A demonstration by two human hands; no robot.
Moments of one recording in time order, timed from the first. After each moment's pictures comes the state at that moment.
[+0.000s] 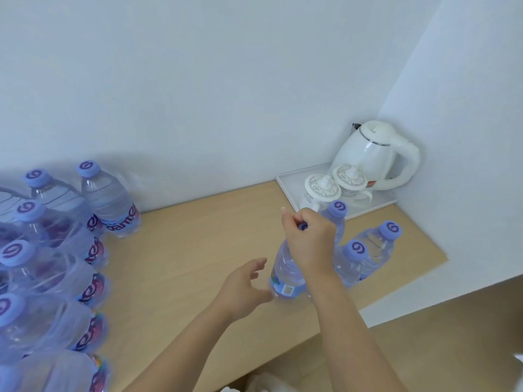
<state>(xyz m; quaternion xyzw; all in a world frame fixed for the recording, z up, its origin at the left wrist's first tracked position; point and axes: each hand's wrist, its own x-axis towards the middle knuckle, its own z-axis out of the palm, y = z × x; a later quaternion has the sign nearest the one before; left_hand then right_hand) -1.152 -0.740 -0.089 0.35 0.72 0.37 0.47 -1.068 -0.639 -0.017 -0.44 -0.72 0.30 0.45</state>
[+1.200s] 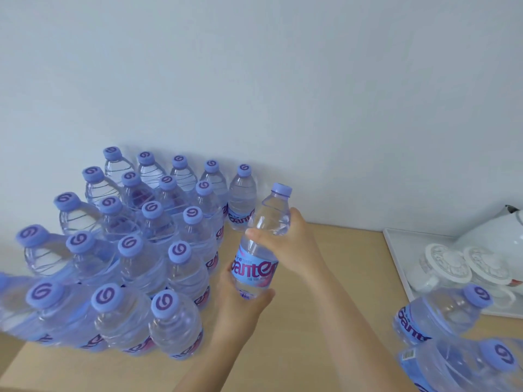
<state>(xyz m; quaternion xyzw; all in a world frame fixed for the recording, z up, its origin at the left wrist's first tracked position) -1.212 -0.850 -0.067 0.06 0.71 0.68 0.15 -1.221 -0.728 0.006 -0.26 -0.79 0.54 0.12</state>
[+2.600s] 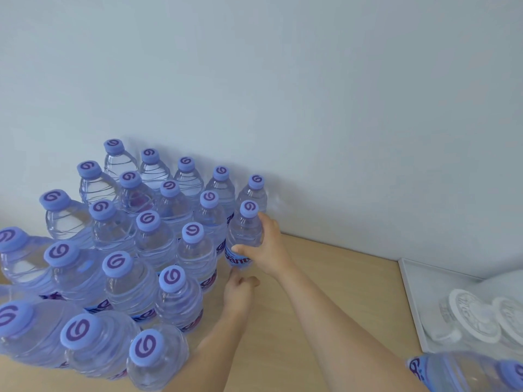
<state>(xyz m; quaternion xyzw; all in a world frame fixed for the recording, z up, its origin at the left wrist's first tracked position) -1.286 -0.800 -0.114 -0.12 0.68 0.67 0.28 -1.317 -0.705 -0.072 -0.10 -0.85 0.52 0.07</state>
